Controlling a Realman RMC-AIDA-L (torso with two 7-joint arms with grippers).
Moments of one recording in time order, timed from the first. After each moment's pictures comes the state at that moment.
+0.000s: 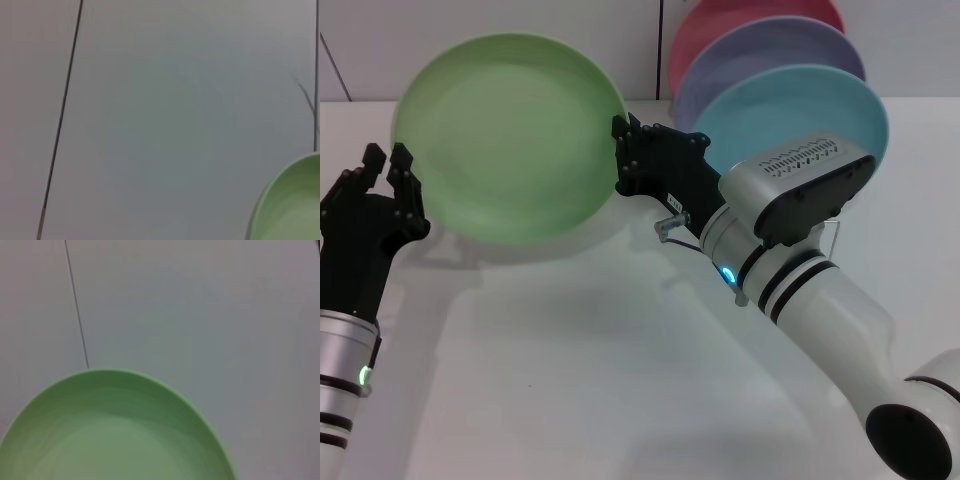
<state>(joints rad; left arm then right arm) -0.27 -2.07 -0.64 -0.49 2.09 1.31 0.03 0.68 2.09 0.45 0.68 -1.86 -0.81 -0.12</state>
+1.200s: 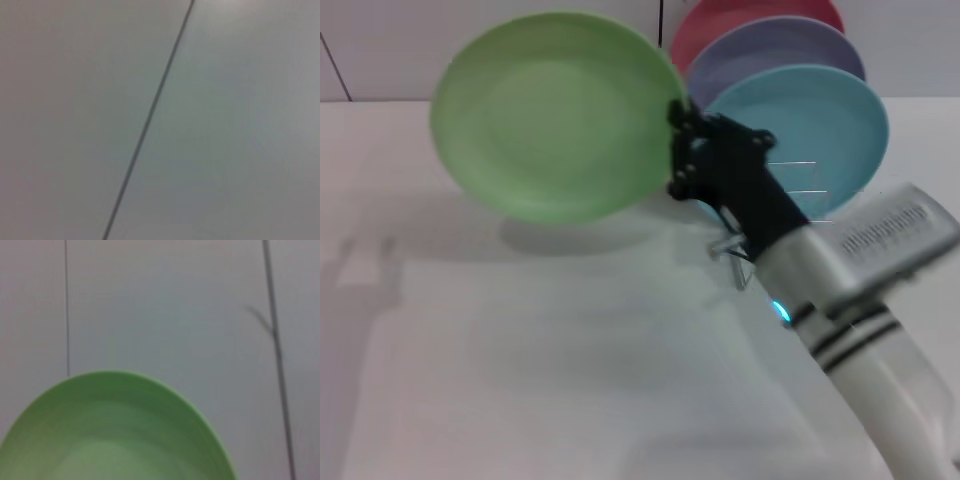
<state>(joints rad) -0.19 -2.06 -0.77 -0.39 2.18 1.62 -0.32 0.48 2.09 0.43 0.75 -1.96 -1.10 -0.27</state>
